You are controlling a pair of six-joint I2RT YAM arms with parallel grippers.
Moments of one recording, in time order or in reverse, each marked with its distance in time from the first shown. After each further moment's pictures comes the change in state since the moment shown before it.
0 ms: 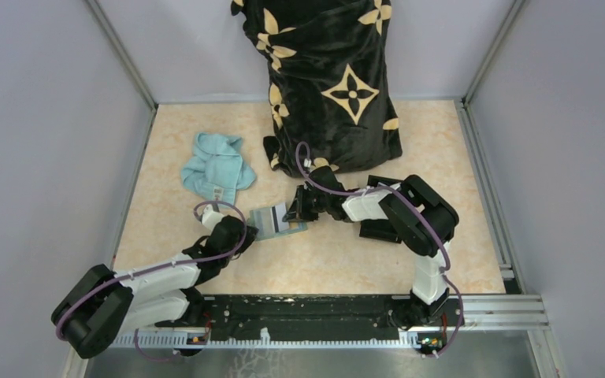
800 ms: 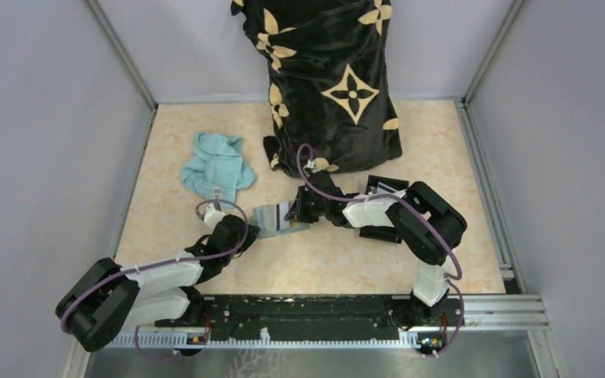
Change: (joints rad) left arm 0.003 0.053 0.002 0.063 0.018 0.000; right arm 0.061 -0.077 -0.037 -0.031 0.210 0.053
